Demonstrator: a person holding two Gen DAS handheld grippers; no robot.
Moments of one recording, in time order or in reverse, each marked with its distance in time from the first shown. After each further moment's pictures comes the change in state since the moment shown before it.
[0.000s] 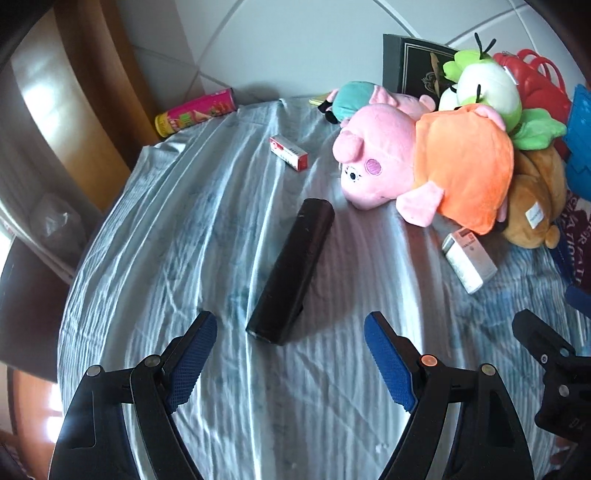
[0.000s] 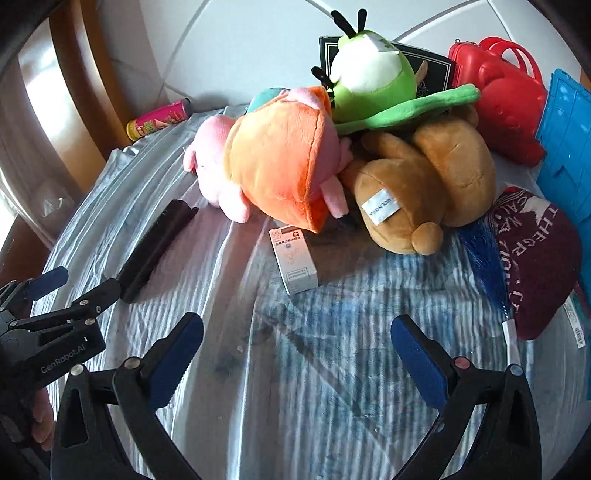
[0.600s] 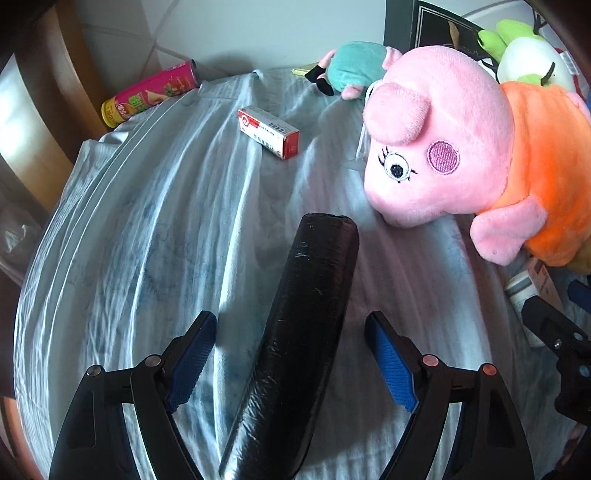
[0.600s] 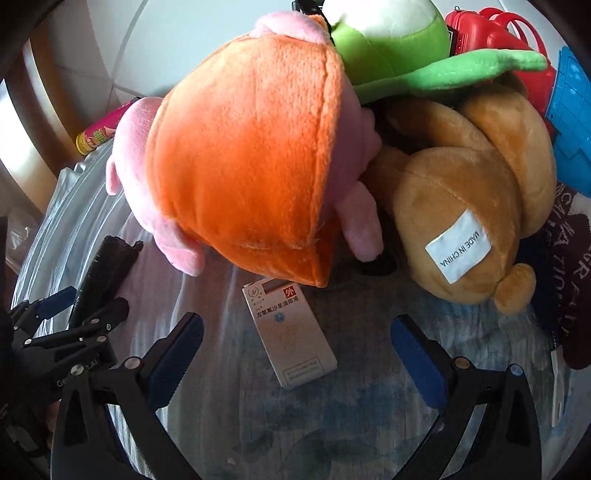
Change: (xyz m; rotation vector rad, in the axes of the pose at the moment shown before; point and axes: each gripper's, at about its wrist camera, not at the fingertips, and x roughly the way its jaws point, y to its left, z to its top) left arm 0.106 0.004 0.040 0.031 0.036 -0.090; right arm 0.089 0.002 0.037 0.078 0.036 -0.050
